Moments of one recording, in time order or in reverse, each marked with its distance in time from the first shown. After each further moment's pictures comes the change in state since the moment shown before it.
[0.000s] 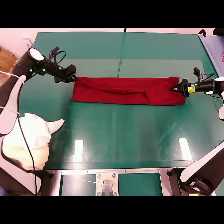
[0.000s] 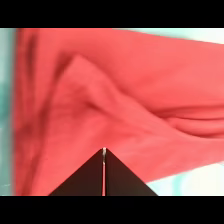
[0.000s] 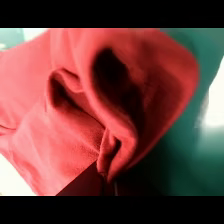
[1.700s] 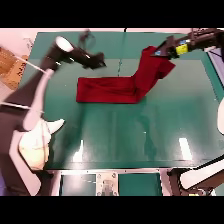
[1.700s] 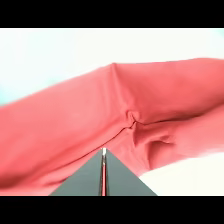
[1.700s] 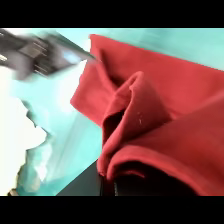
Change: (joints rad) left arm -0.180 -0.134 0.390 -0.121 -0.002 0.089; right arm 0.488 0.443 0.180 0.003 0.030 0.244
